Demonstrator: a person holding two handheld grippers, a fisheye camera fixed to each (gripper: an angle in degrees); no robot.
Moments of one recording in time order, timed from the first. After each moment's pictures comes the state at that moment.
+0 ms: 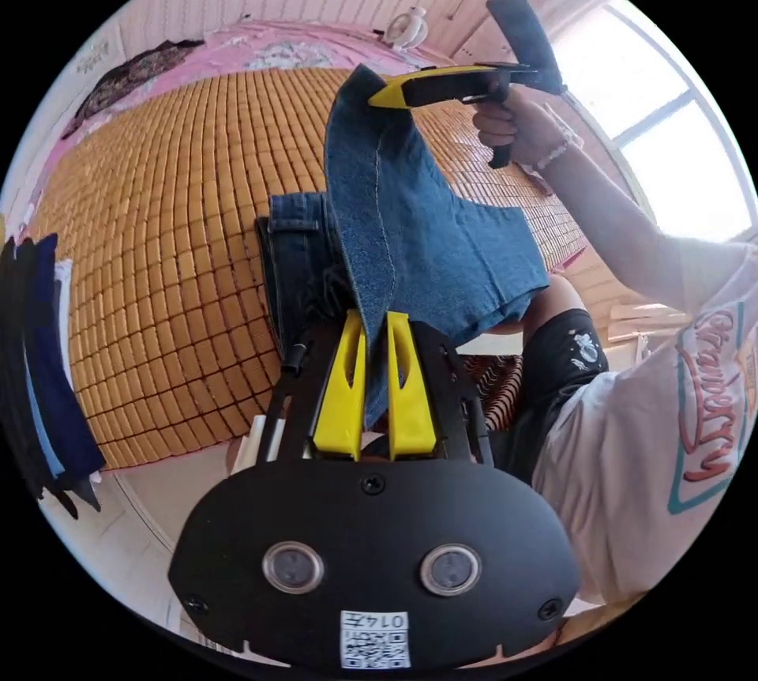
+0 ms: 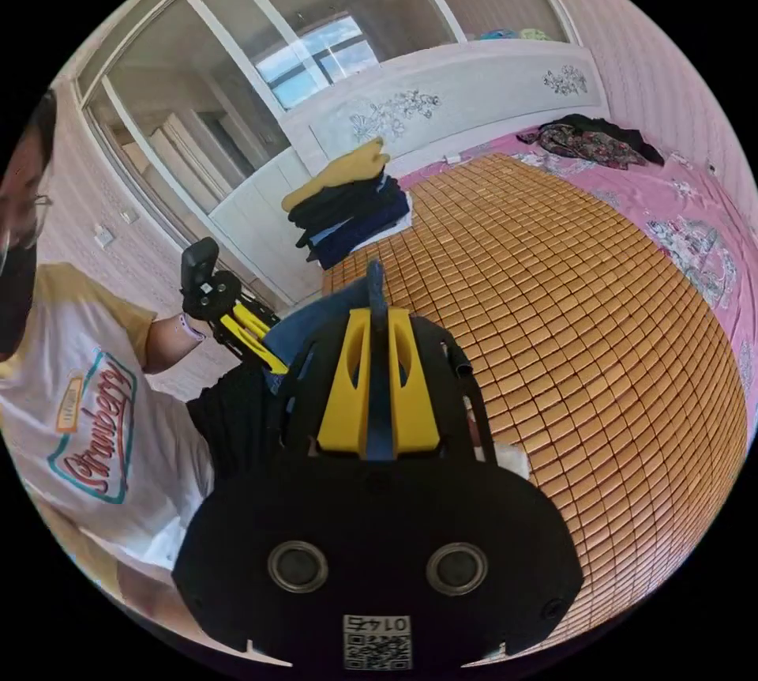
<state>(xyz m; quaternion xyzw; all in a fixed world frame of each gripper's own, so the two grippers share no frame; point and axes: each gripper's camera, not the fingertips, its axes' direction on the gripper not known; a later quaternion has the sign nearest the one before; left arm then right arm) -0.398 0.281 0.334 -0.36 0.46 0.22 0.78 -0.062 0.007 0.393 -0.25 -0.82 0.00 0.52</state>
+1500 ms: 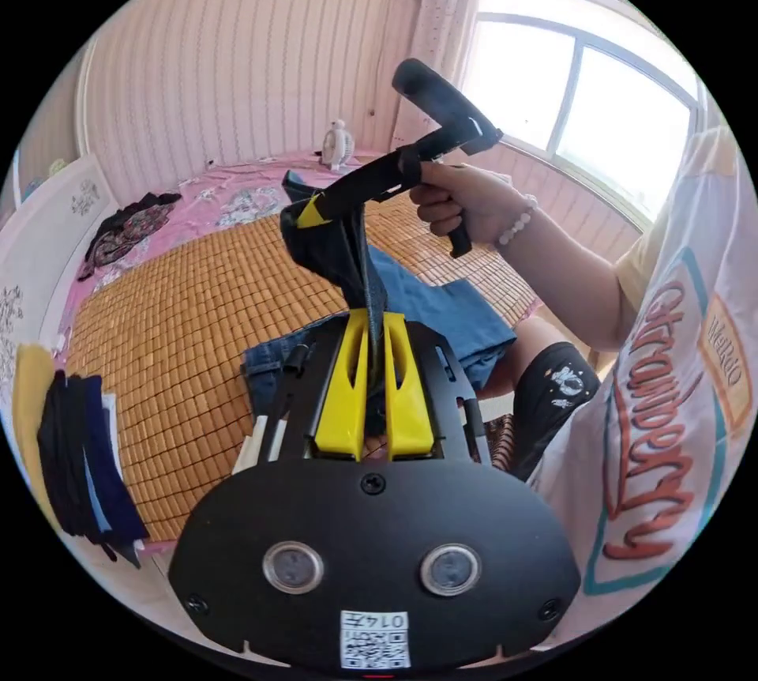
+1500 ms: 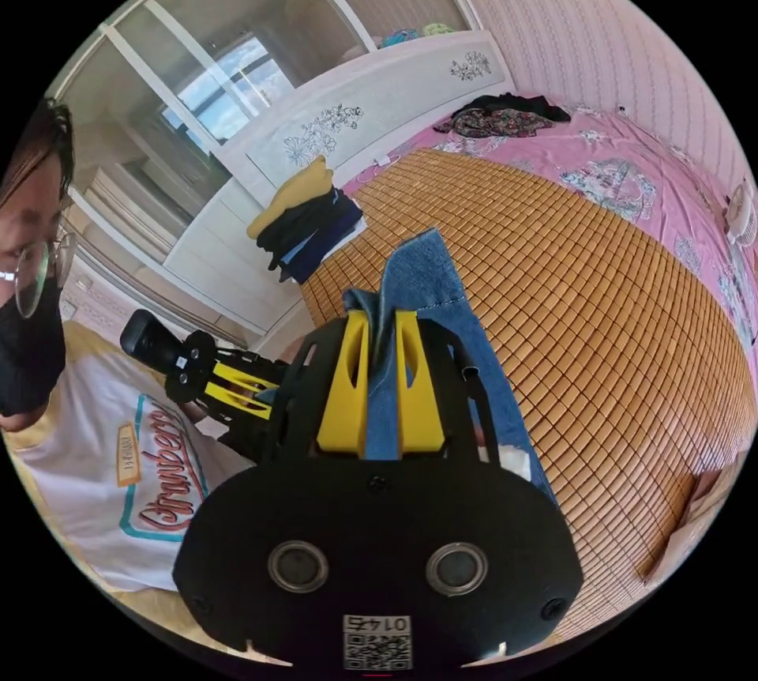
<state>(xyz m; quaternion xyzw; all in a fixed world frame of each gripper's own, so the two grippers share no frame) -0.427 0.246 0.195 -0.11 0.43 0.25 0.86 0.002 -0.039 0.336 -0.32 -0.75 0.08 0.58</state>
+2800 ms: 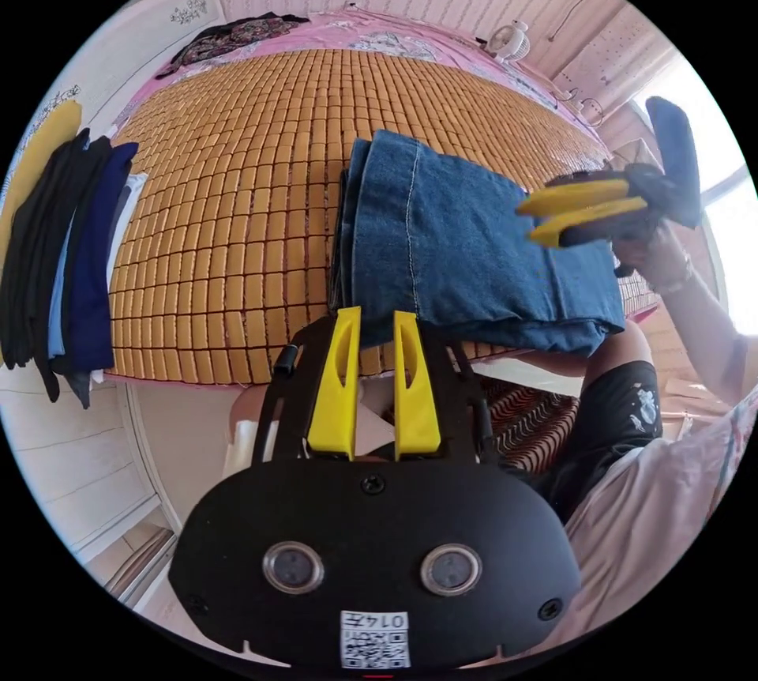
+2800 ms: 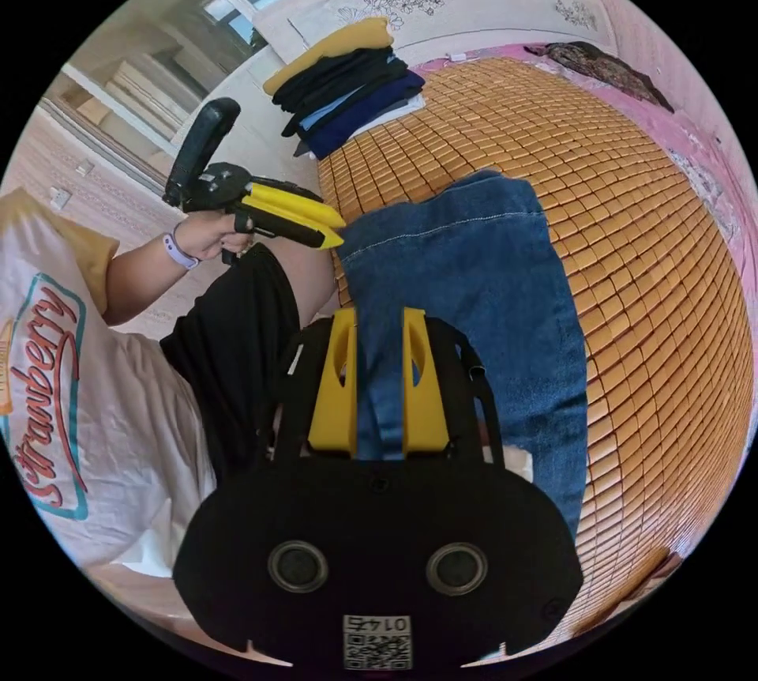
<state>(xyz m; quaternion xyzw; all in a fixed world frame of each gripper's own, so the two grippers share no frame) -0.383 0.277 0.287 -0.33 0.29 0.18 0.88 -0.055 0.080 0.301 -0.31 -0.78 -0.09 0.53</state>
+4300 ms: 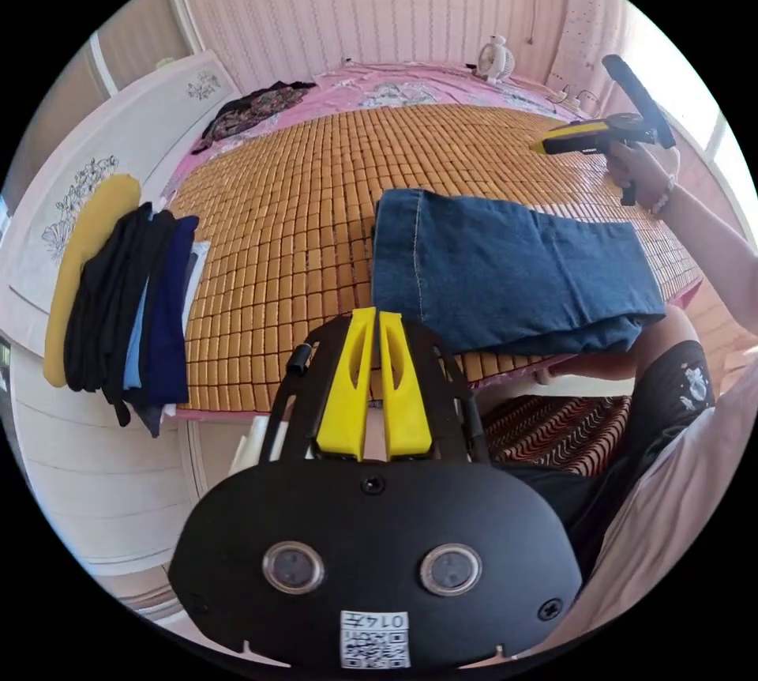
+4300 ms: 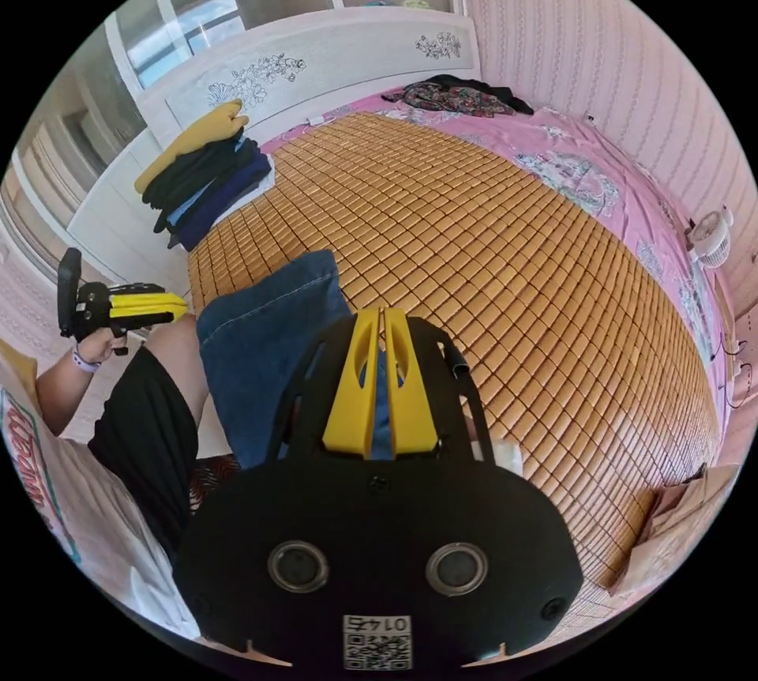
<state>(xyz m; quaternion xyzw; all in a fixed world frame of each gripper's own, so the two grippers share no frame) -0.313 0.271 0.257 -0.18 0.27 0.25 0.91 -0.012 0.027 0.396 -0.33 -0.63 -0.03 0.70</state>
